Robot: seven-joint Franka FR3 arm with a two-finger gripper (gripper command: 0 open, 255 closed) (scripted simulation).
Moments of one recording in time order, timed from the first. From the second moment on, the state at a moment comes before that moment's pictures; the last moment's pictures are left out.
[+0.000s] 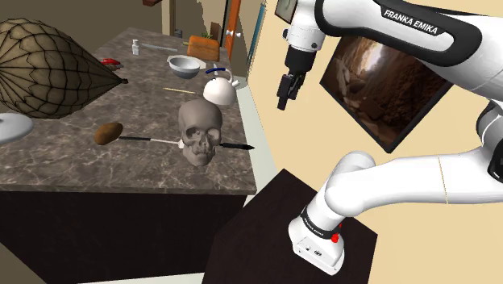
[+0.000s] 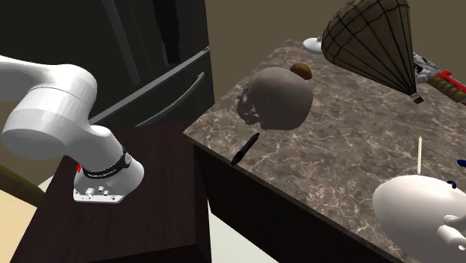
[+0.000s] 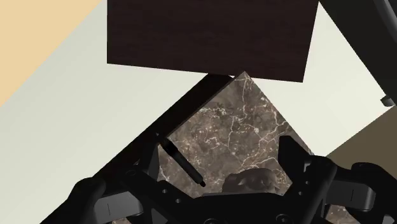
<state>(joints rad) 0.01 -0.81 0.02 -2.33 -0.03 1.45 -0.11</state>
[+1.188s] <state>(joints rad) 0.12 -0.44 -0.19 -2.51 -0.08 1.99 -0.59</state>
